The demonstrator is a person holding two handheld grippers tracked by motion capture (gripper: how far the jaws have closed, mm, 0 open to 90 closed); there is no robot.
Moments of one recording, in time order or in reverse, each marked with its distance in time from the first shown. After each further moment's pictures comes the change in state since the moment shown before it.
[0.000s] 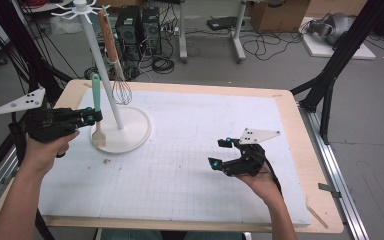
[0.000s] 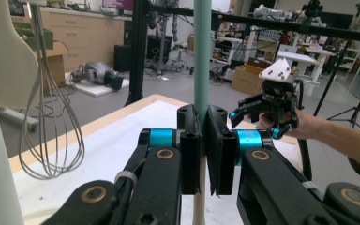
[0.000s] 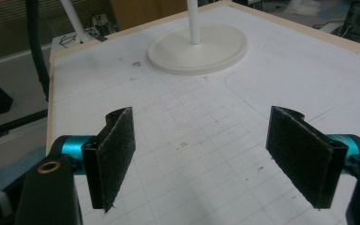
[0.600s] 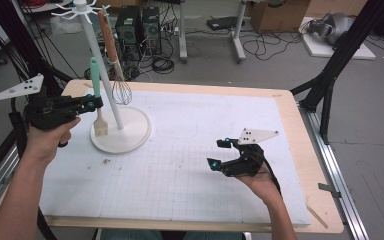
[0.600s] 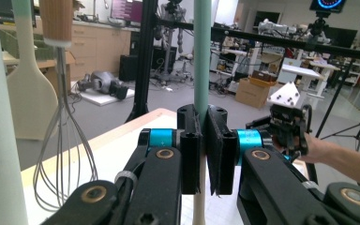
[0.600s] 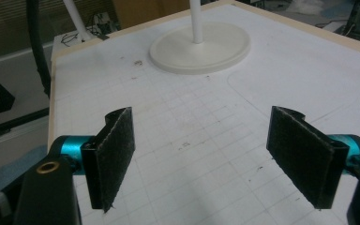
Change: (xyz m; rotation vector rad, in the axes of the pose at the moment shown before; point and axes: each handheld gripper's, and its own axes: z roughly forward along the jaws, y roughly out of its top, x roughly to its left) left arm 0.010 0.020 0.009 -0.052 0.022 -0.026; right arm 0.001 0.000 0.002 0.008 0.004 0.002
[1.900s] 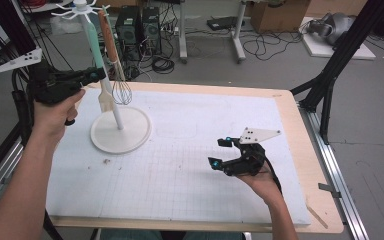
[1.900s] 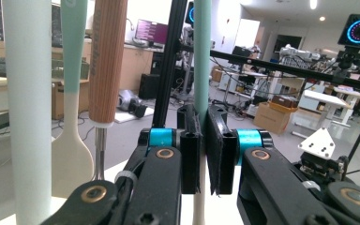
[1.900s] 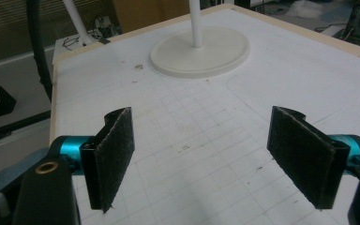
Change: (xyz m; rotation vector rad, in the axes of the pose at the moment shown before) left arm 0.015 0.039 0.023 -0.075 0.097 -0.019; right arm -0.001 0.002 -0.003 -0.016 0.005 -0.002
